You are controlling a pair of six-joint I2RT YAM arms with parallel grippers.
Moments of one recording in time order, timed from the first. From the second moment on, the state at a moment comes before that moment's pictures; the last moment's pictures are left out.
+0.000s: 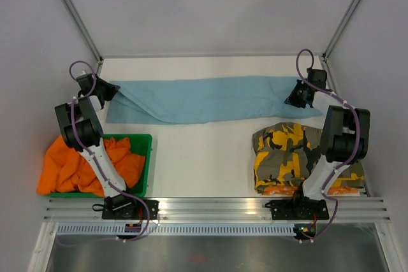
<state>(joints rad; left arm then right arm) 0.39 2.11 1.29 0.26 0.34 -0.73 -0.17 1.84 1.17 -0.20 -0.20 0.39</state>
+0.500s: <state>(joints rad) 0.38 1.72 1.05 0.11 0.11 -0.71 -0.17 1.85 1.17 -0.20 -0.21 0.40</state>
